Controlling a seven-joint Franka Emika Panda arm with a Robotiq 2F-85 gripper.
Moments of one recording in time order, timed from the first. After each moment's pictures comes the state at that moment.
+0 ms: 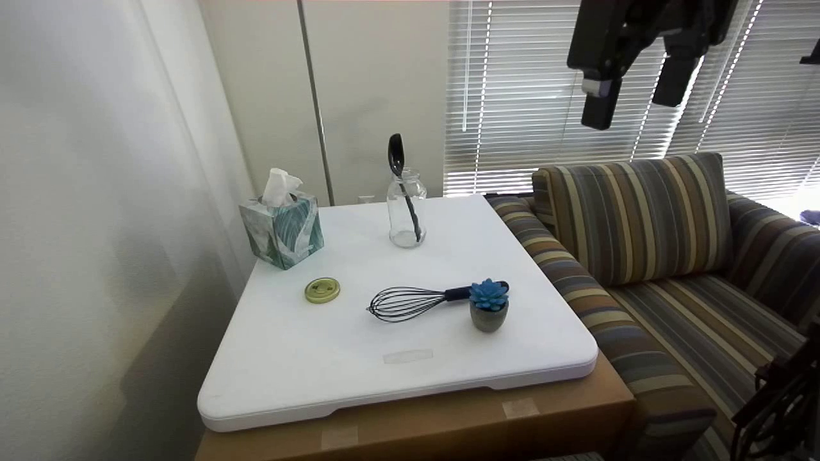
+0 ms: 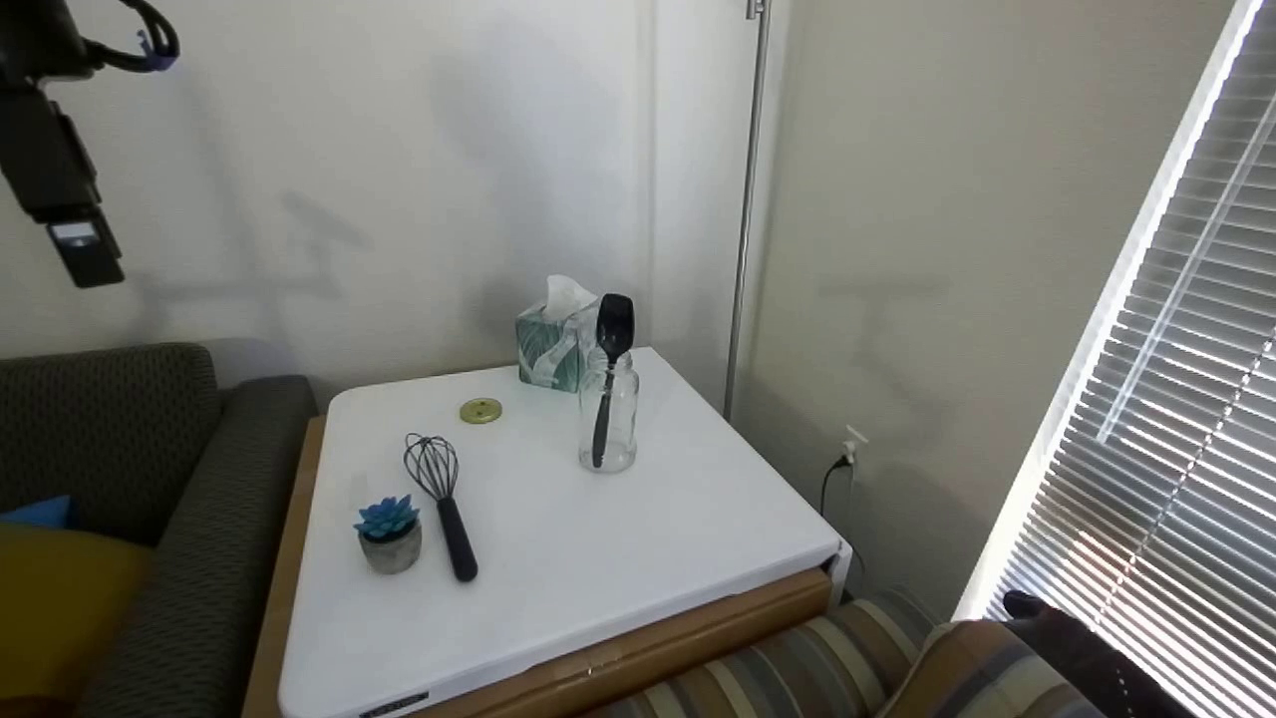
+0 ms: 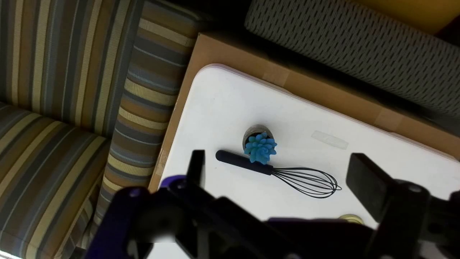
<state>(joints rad) 0.03 -0.32 0.31 -2.42 0.01 2.12 0.53</state>
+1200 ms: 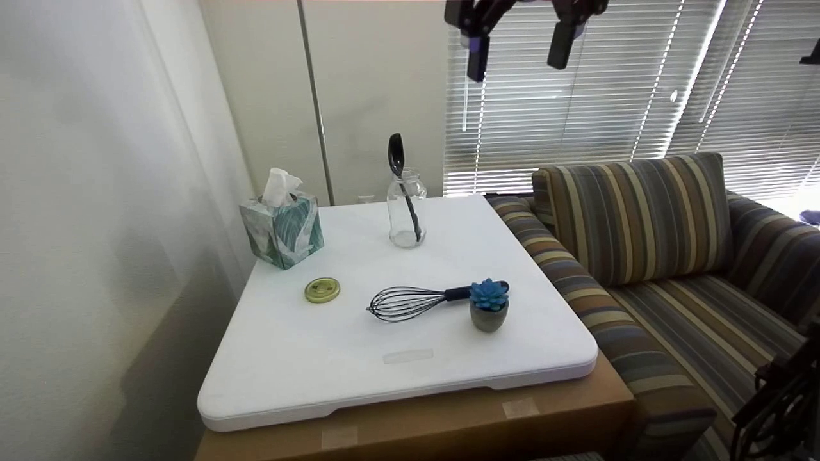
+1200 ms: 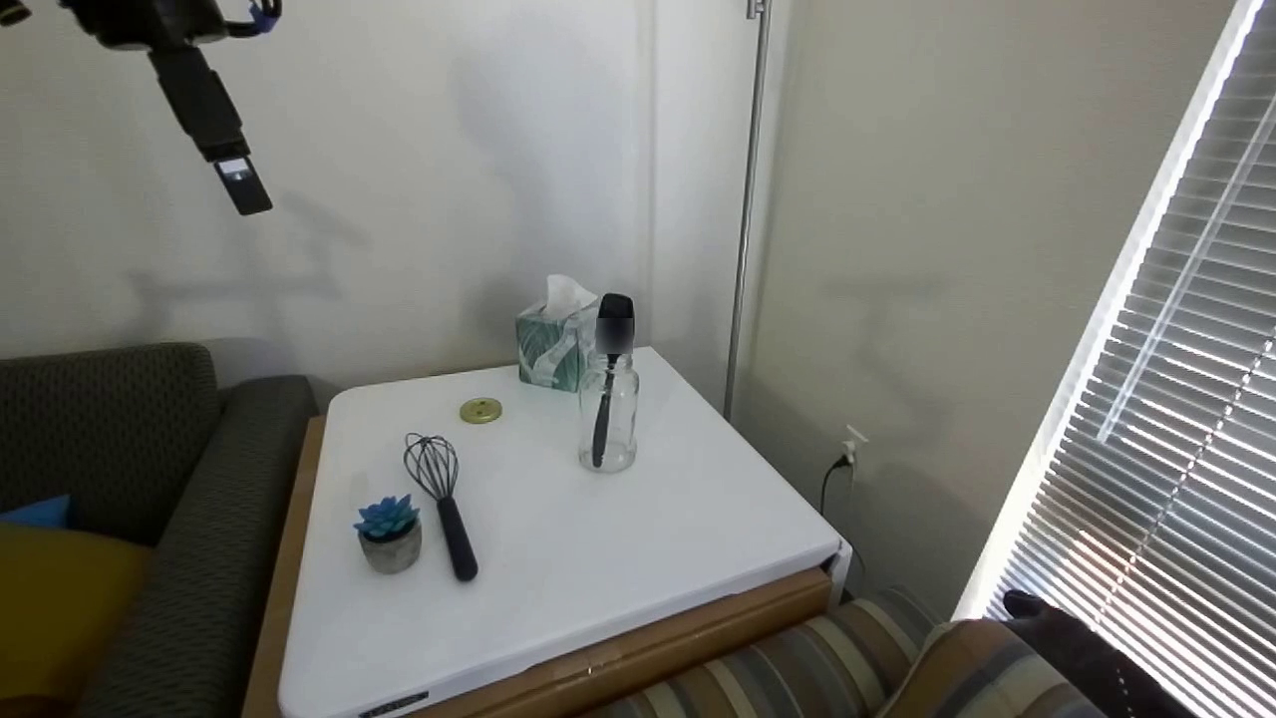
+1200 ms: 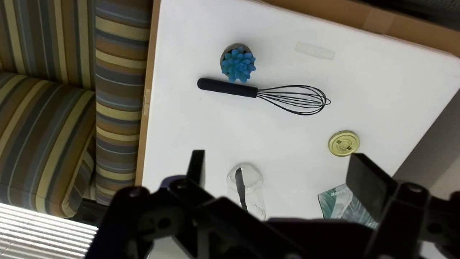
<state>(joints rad) 0.04 -0.09 0.30 -2.16 -0.18 2.19 0.77</state>
